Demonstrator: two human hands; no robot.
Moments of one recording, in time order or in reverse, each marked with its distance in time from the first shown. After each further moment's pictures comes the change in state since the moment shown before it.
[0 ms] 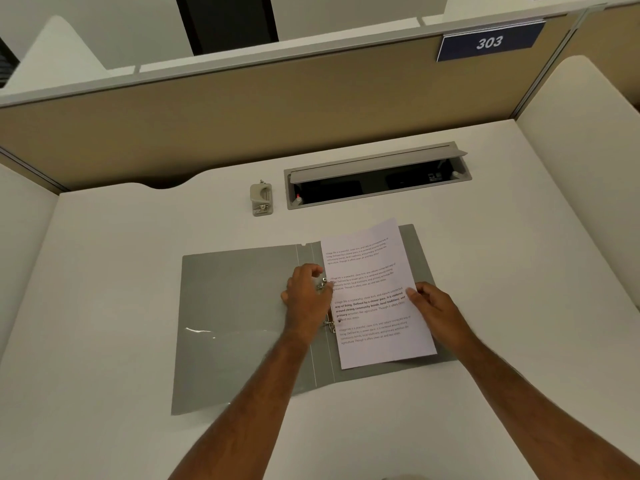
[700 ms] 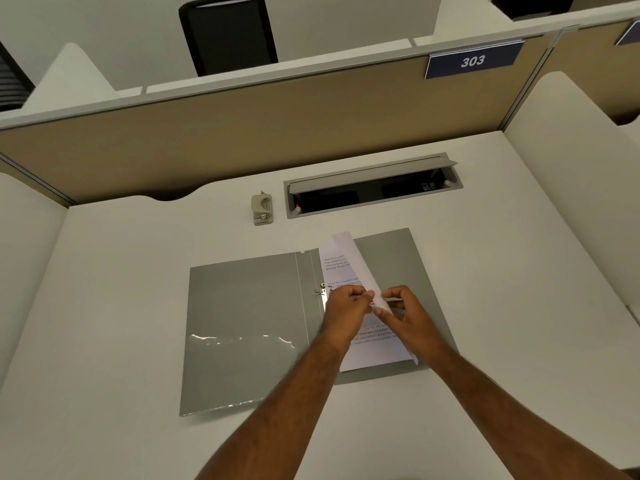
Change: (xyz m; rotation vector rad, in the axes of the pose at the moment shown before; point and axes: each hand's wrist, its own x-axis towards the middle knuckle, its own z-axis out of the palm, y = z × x) left_hand -0.040 0.058 0.030 -0.469 -0.286 -0.249; right_hand -0.014 -0.006 0.039 -0.047 -0.008 -0.159
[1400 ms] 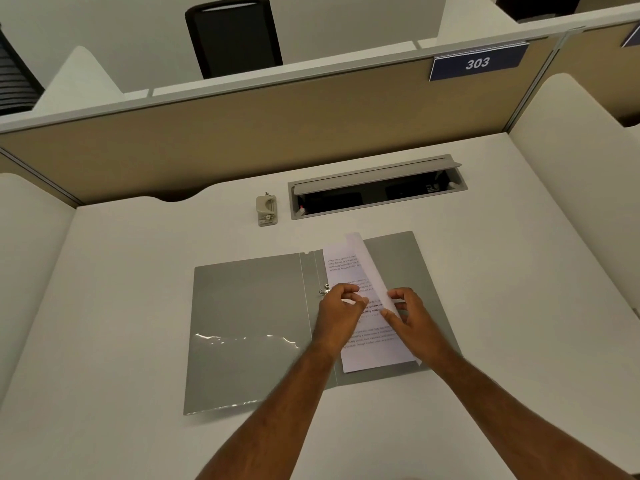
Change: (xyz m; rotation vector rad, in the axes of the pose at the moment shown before) left_hand -0.001 -0.014 -0.019 0.160 0.088 0.116; right_hand 0.004 0.016 0.001 -0.157 -0.008 -0.032
